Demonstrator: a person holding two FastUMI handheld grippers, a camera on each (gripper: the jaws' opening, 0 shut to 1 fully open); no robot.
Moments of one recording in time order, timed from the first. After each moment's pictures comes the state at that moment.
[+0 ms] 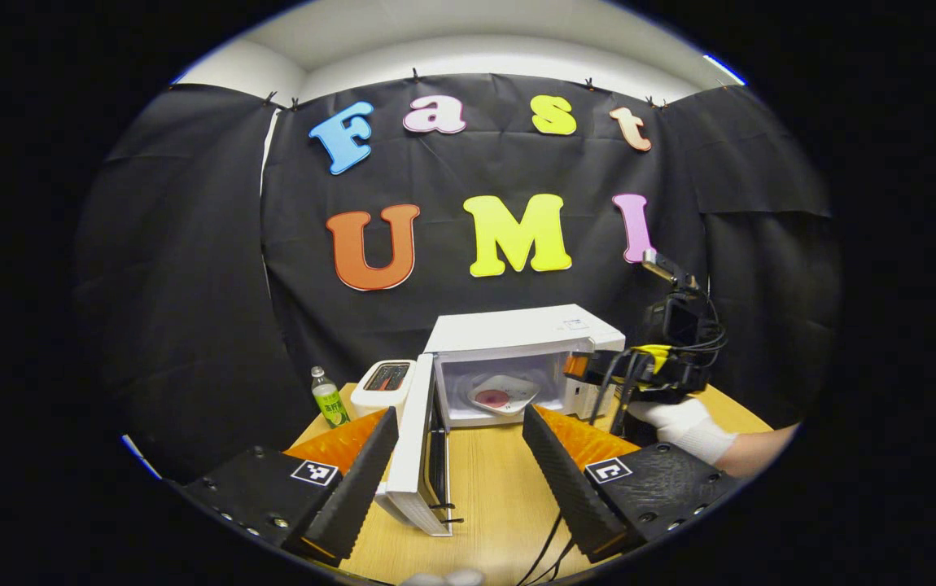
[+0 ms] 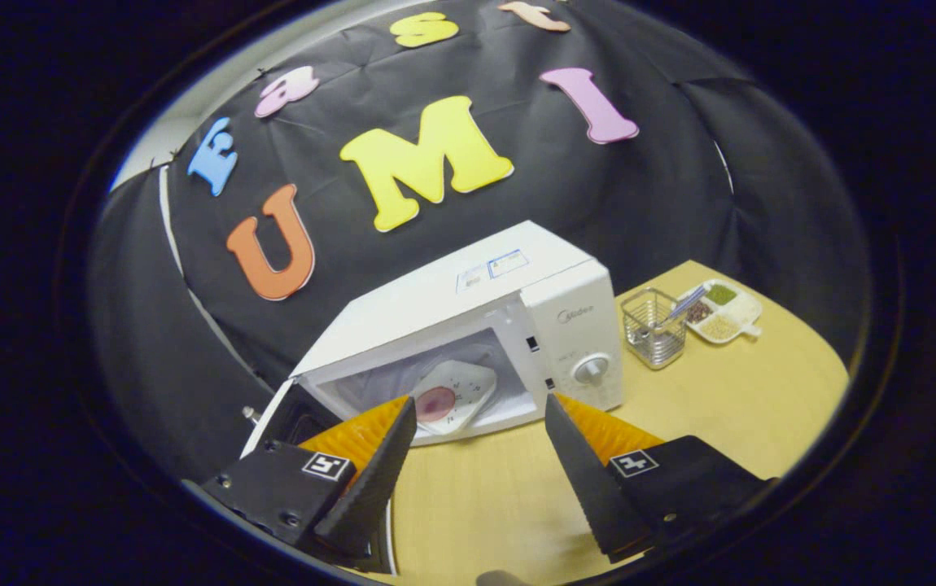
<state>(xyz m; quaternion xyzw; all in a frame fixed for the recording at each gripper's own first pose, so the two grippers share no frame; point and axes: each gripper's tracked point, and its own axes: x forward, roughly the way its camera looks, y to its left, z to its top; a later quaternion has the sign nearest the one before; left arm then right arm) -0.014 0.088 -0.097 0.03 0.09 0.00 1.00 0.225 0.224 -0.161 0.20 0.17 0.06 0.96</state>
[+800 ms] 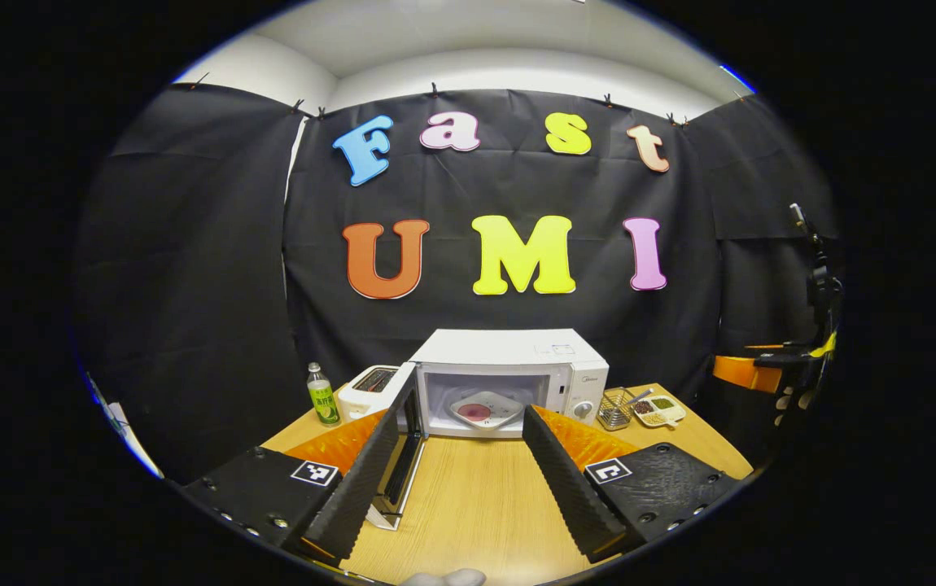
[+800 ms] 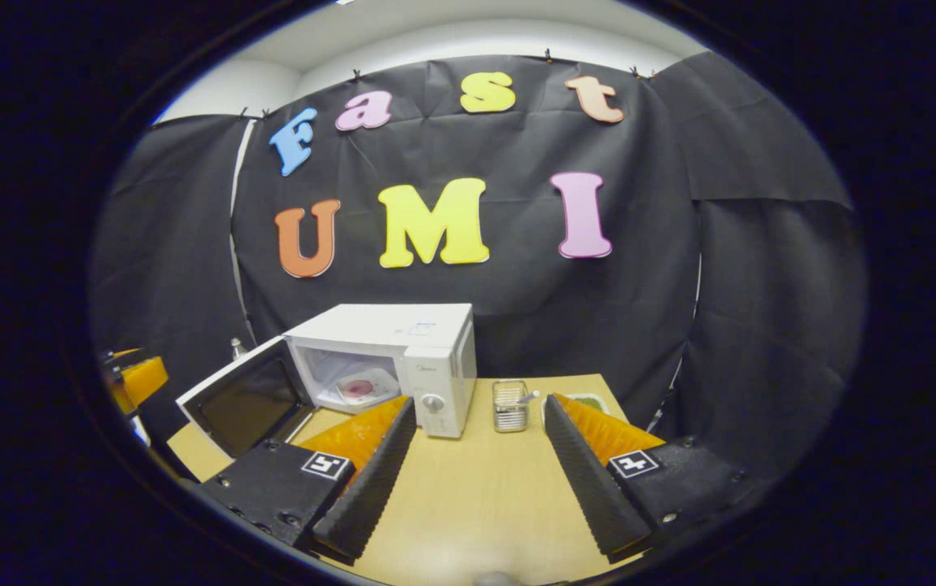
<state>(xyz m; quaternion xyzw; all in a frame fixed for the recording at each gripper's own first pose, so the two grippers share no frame) -0.027 0.021 -0.081 0.00 0.06 0.06 1.00 0.080 0.010 -0.093 0.03 0.08 0.07 0.99</state>
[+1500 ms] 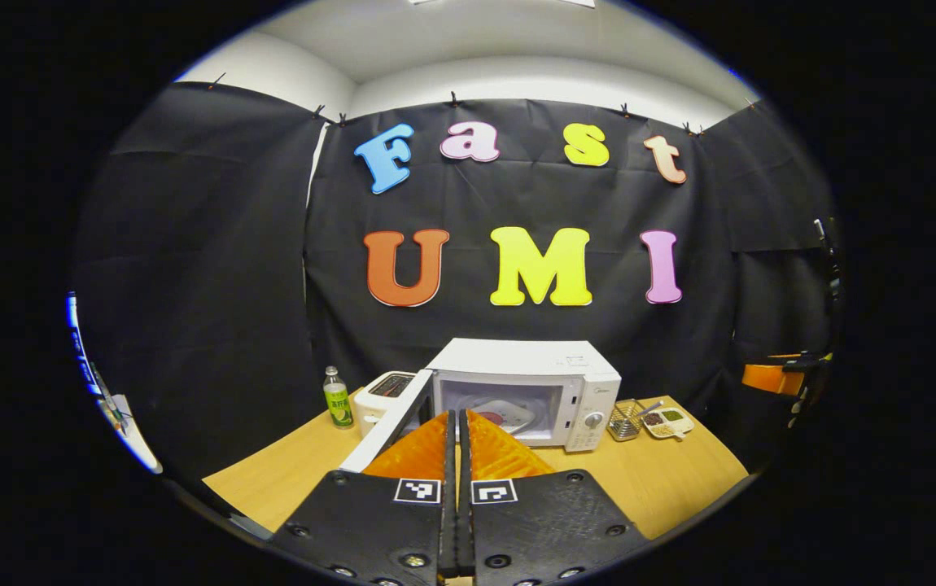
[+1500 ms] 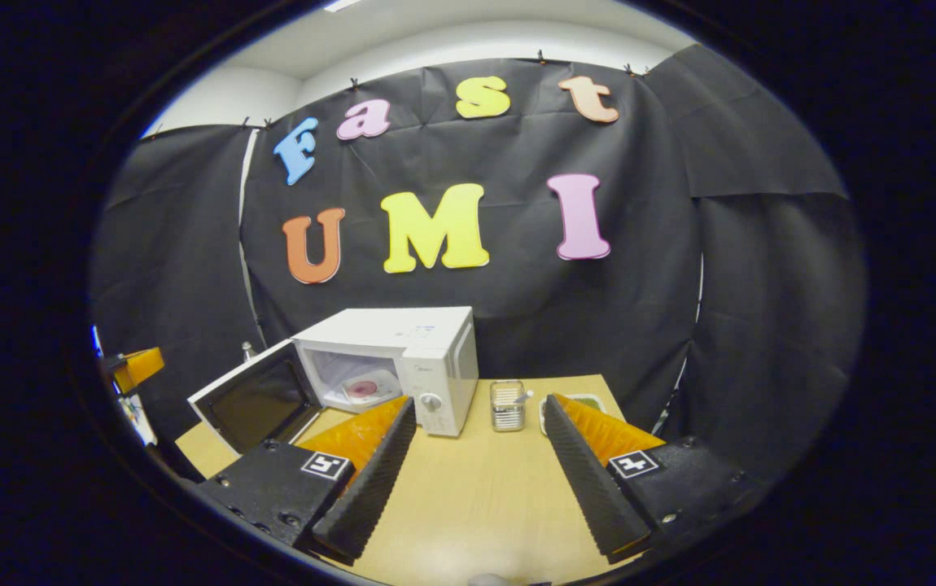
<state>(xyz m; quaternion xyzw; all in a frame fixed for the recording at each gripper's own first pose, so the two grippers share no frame) -0.040 0.053 -0.079 -0.01 0.05 0.11 0.99 0.066 -0.010 -0.098 0.05 0.08 0.09 0.99</state>
